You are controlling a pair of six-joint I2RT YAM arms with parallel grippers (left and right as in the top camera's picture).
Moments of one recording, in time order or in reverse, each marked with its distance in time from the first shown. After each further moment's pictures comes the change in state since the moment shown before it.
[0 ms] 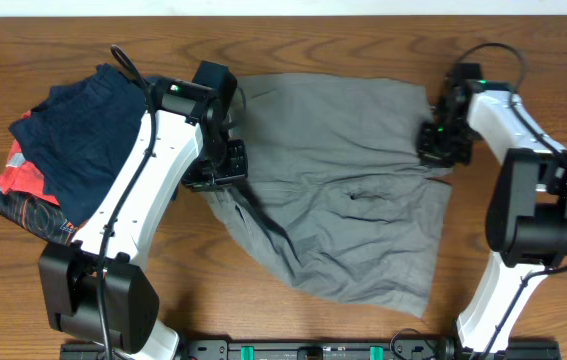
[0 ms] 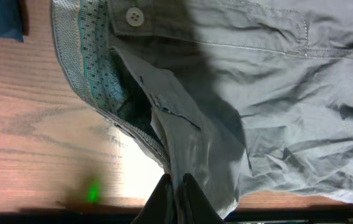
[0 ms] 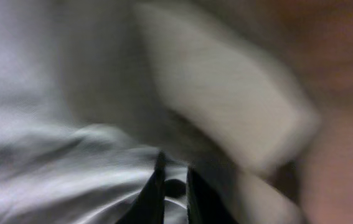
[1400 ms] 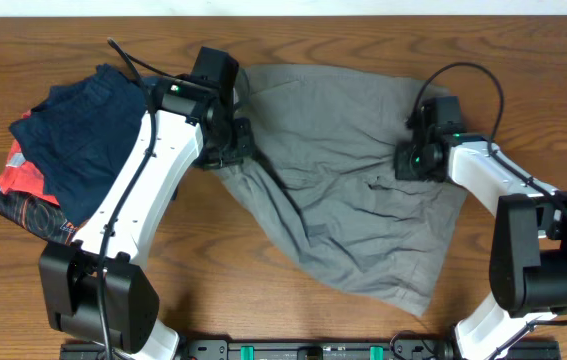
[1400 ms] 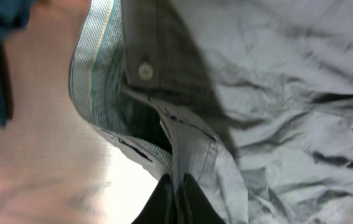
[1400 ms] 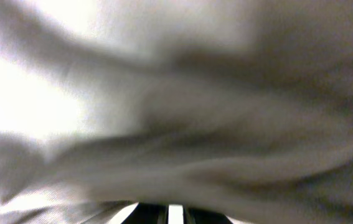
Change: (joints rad) left arm 0.000 0.000 -0.005 0.248 0.000 -0.023; right arm 0.127 -0.262 -0.449 0.533 -0.003 -0.084
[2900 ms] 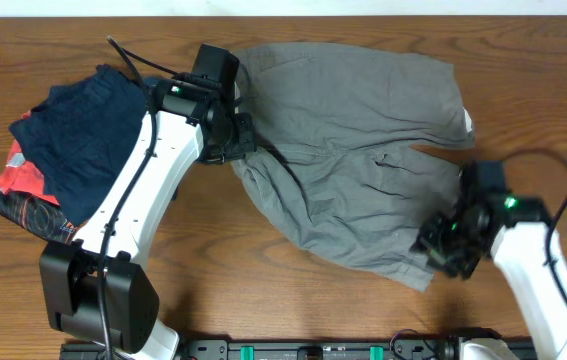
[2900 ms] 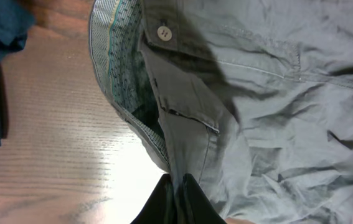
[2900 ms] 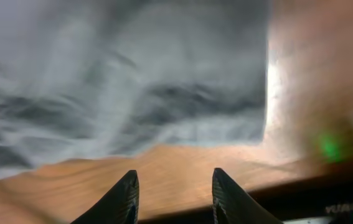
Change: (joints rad) left arm 0.000 0.000 -0.010 0.044 -0.001 0.000; right arm -0.038 -0.624 -0.316 -0.668 -0.187 0.610
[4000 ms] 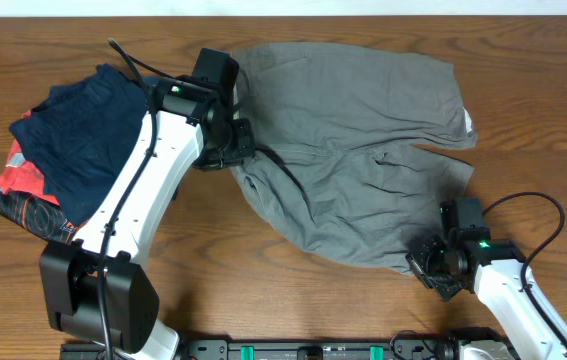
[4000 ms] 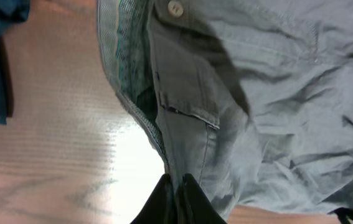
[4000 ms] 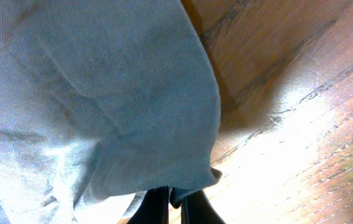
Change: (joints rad) left arm 0.000 0.000 0.000 -0.068 0.000 0.000; right arm 0.042 -0.055 -0.296 0.377 0.121 0.294
